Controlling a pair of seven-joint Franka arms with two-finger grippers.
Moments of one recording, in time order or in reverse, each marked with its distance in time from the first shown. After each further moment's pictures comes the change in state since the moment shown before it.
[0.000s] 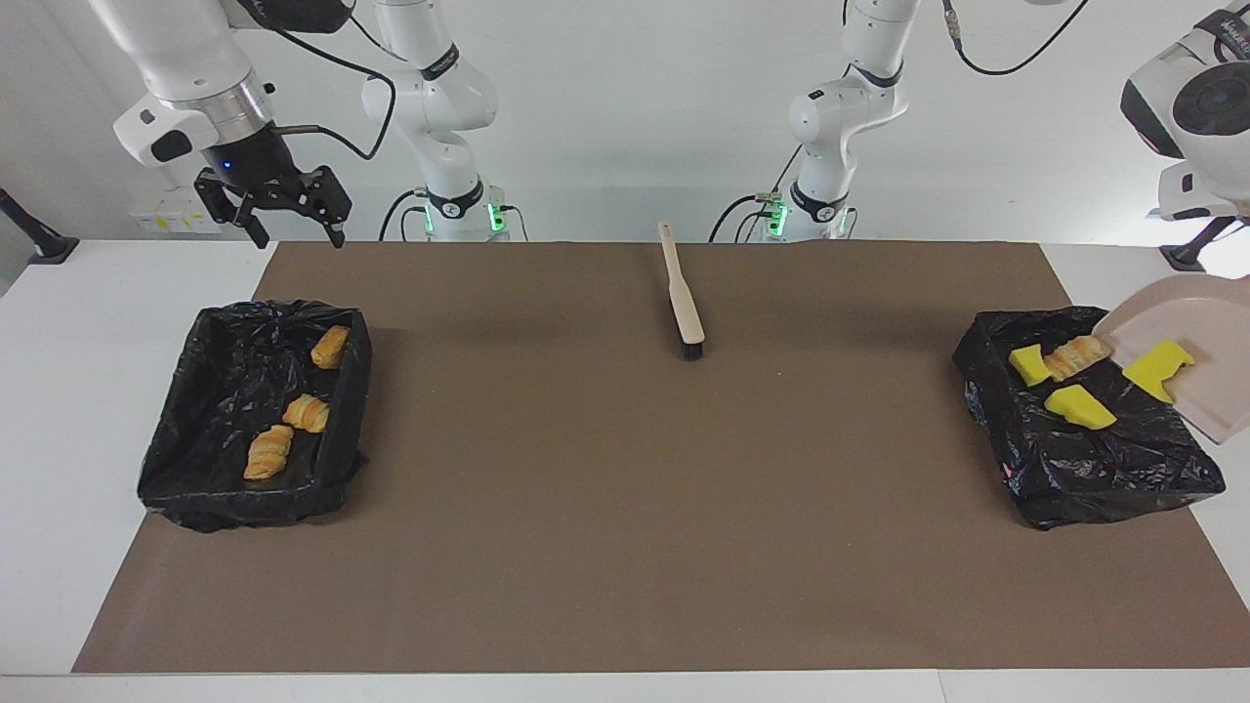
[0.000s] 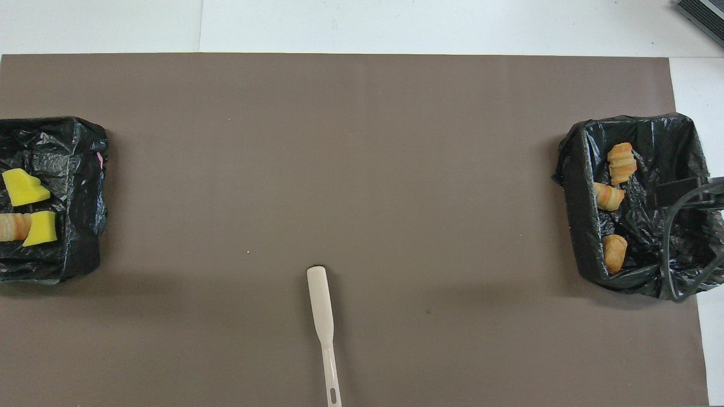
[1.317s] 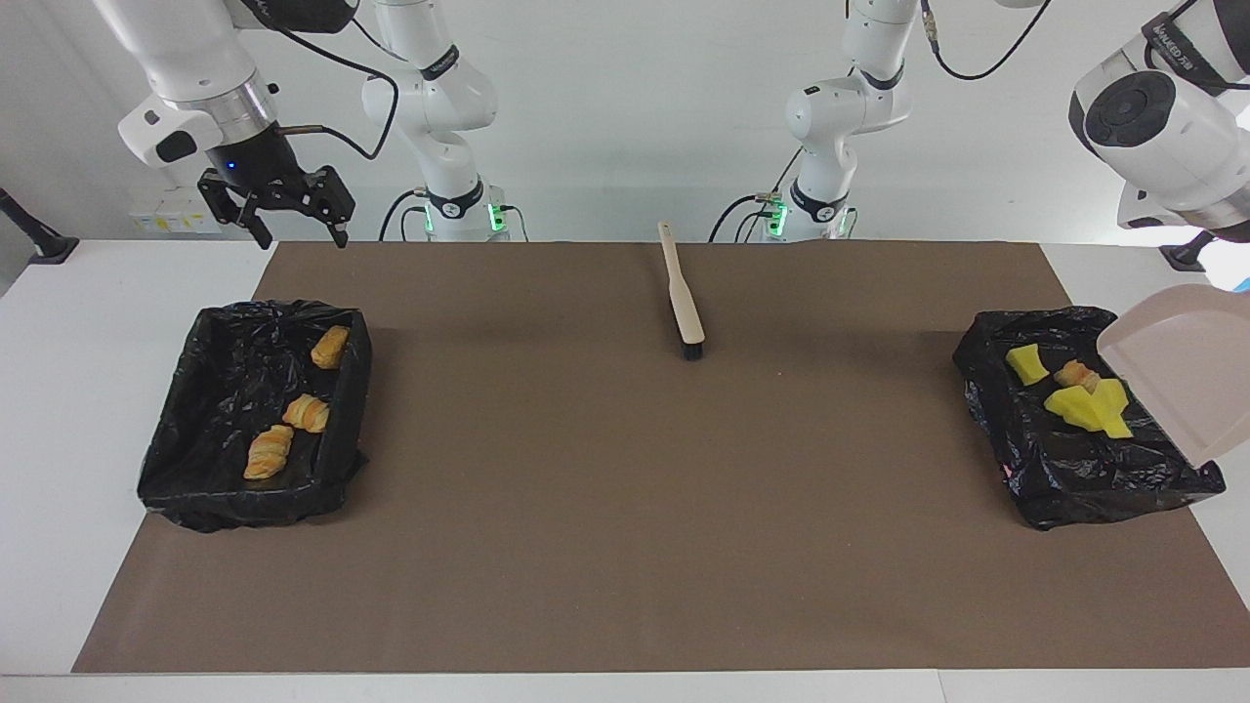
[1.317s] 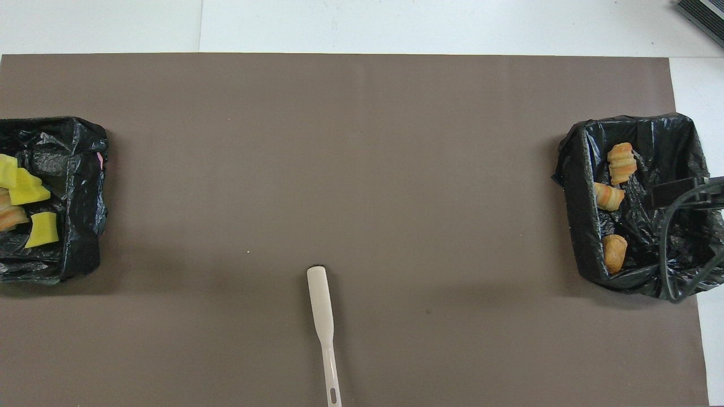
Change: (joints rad) left arm -0.139 0.019 -0.005 0.035 0.102 -0.029 0.004; right arm 0.002 0.000 0.003 0.000 0.000 0.000 0.000
